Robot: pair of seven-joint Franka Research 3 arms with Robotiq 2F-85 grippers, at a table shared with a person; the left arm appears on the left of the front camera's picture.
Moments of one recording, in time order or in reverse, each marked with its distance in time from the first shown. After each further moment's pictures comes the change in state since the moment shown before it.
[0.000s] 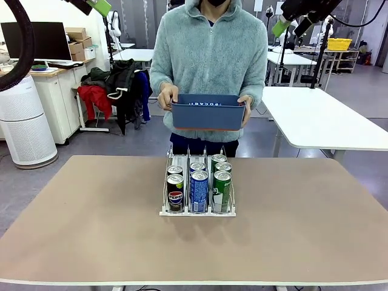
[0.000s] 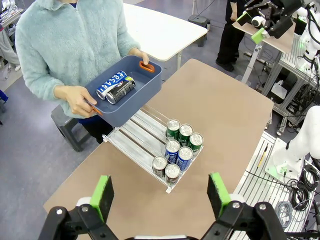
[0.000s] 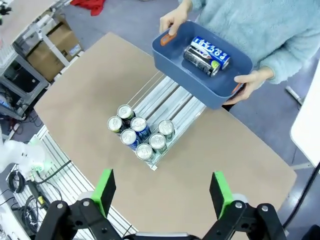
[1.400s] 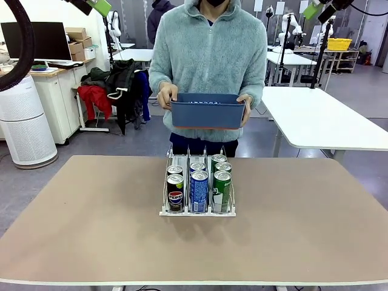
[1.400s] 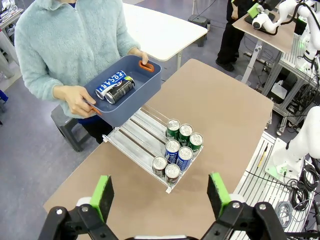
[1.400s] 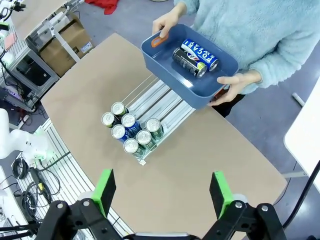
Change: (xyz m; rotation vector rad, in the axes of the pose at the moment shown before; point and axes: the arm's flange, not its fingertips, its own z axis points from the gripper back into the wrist) left arm 0.000 0.000 0.000 0.000 0.000 0.000; right arm 0.012 -0.088 0.037 0.074 0.000 0.028
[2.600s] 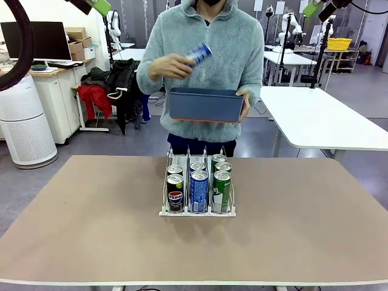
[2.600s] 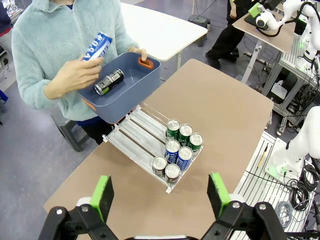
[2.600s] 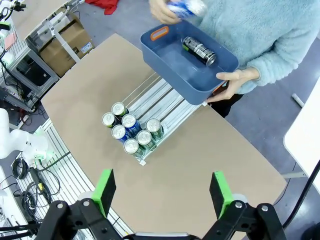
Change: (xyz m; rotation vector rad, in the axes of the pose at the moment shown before) left arm 0.000 0.000 0.000 0.000 0.000 0.000; right arm 0.000 0.001 0.002 -0.002 -0.002 0.002
